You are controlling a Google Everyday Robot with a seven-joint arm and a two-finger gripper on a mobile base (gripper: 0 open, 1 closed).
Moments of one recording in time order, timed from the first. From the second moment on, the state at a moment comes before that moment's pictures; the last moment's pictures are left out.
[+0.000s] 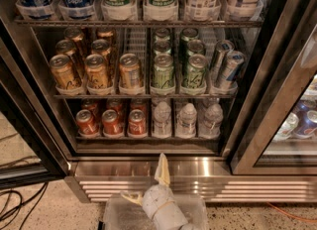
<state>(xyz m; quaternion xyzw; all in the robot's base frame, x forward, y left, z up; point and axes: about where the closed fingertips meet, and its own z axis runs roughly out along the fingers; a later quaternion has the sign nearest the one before) 0.475 0.030 0.567 -0.34 0.68 -0.01 0.65</state>
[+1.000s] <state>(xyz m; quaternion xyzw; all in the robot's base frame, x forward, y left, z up) 0.504 0.072 0.549 -0.27 0.61 0.09 0.74</state>
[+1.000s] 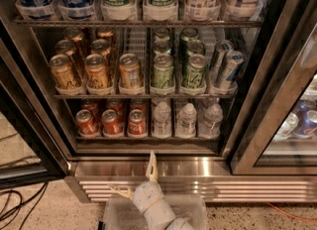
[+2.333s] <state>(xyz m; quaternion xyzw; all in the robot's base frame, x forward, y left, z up) 0.523 0.090 0.559 -0.29 0.58 0.06 0.76</state>
